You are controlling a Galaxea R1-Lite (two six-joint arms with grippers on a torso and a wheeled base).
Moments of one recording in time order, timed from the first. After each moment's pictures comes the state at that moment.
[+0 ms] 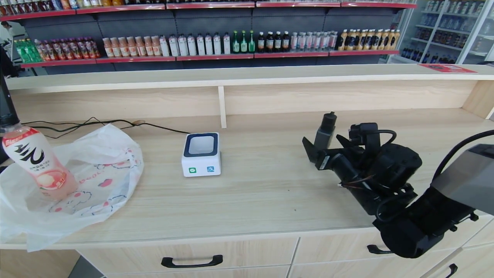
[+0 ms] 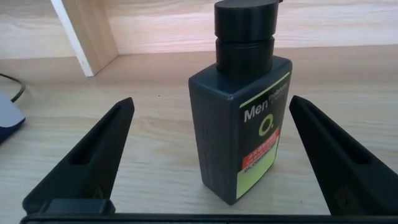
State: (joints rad) left arm 0.00 0.00 0.00 0.00 0.00 0.00; right arm 0.41 2.08 -0.70 -1.57 -0.19 0.02
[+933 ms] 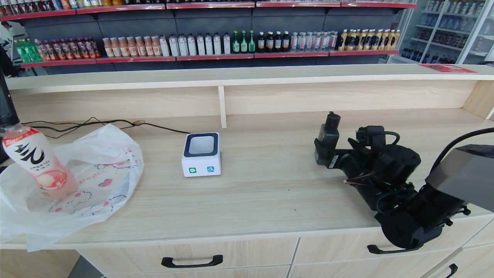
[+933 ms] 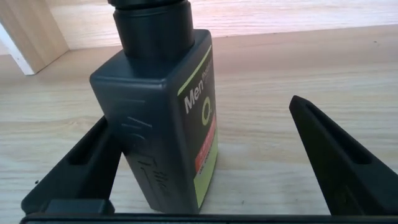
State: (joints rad) left arm 0.00 0.00 0.00 0.00 0.00 0.00; right arm 0.31 2.15 -0.73 -1.57 -0.19 0.04
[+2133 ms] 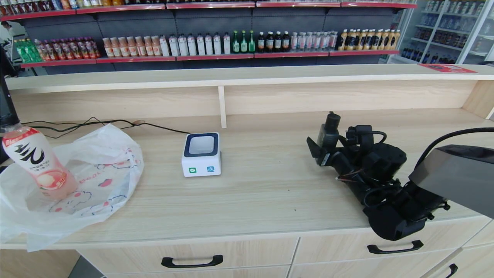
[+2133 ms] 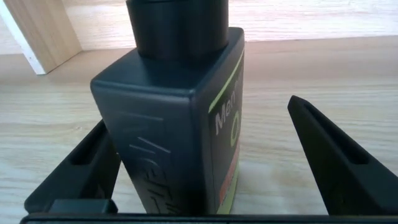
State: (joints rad) left arm 0.00 0.00 0.00 0.00 0.00 0.00; right arm 0.30 2.22 -0.83 -1.57 -0.13 0.03
